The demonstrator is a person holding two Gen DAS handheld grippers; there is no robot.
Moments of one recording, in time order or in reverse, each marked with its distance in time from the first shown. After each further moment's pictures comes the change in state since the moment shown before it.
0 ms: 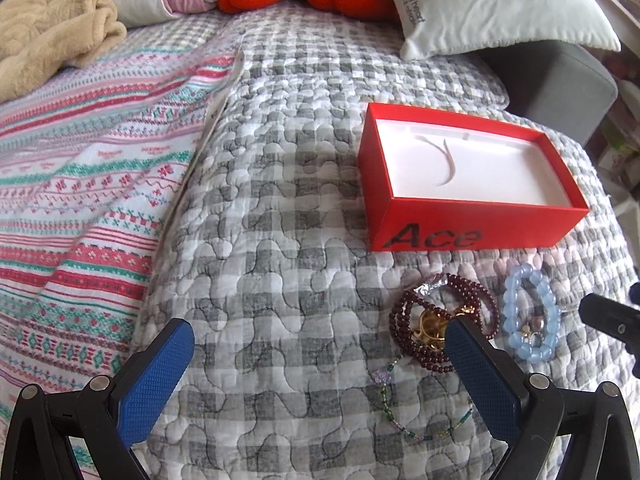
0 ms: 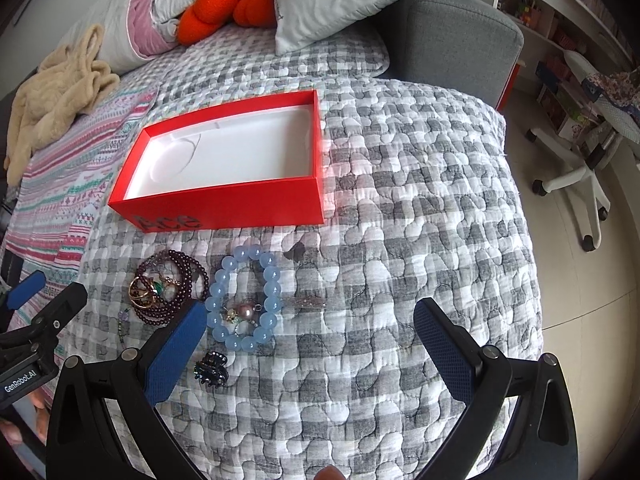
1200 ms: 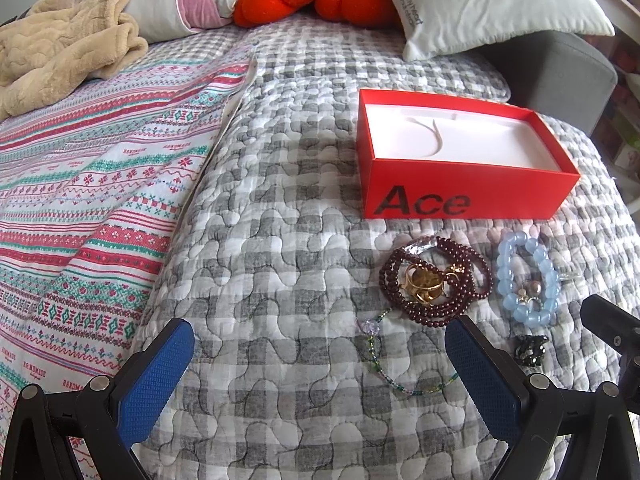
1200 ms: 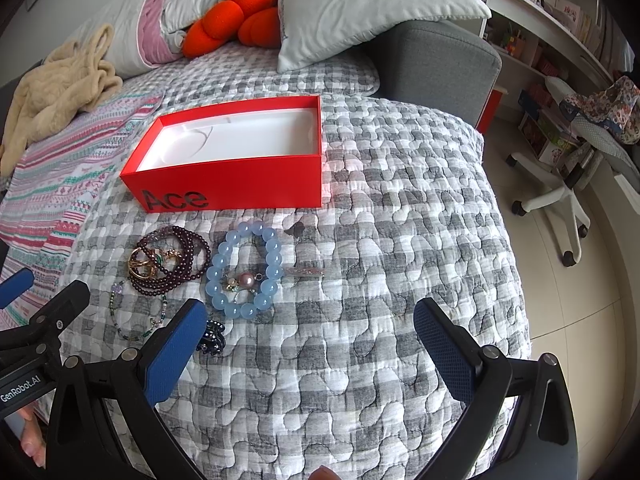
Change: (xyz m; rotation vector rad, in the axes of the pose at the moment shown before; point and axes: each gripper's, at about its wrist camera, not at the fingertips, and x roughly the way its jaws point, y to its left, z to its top) left arm -0.023 -0.027 -0.038 0.034 -0.071 0.115; right arm -0.023 0.016 -0.043 -0.052 -0.135 -0.119
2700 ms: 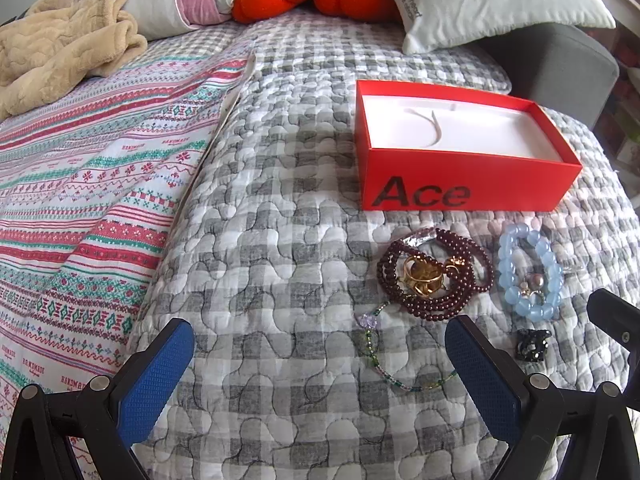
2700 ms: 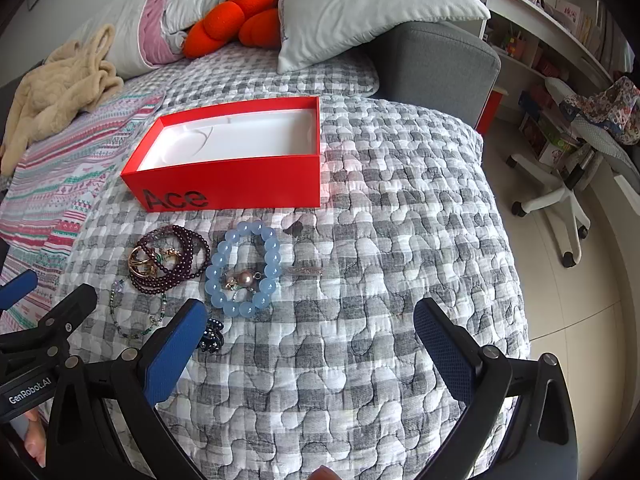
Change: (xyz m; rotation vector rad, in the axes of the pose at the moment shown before) left arm 0.004 -0.004 -0.005 0.007 0.009 0.009; right arm -0.001 -0.002 -0.001 -0.001 -0.001 0.008
